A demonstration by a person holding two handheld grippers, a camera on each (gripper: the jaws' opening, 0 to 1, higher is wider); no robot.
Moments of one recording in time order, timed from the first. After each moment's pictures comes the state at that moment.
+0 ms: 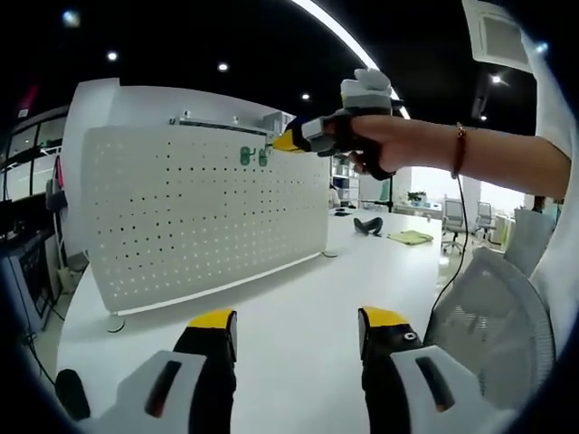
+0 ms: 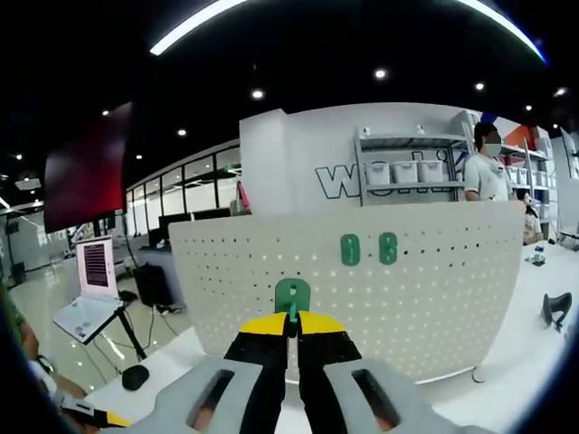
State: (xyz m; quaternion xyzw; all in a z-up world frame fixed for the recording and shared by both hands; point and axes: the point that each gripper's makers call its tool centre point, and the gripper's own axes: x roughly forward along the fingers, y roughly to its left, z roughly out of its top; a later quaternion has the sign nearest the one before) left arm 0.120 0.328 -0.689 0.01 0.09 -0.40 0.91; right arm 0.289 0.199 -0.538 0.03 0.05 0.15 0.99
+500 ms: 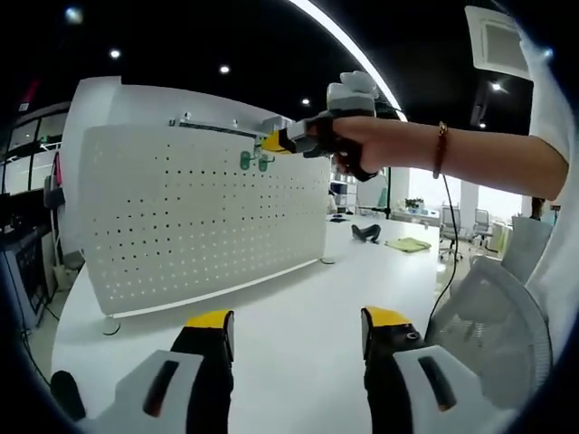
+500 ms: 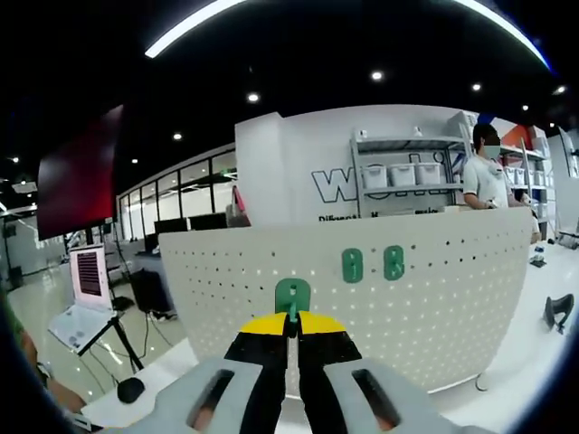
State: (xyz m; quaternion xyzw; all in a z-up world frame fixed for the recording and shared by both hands) left arm 0.126 0.326 -0.682 0.00 0.08 -0.41 0.91; right arm 0.317 0.203 -0.527 0.04 0.04 0.14 0.99
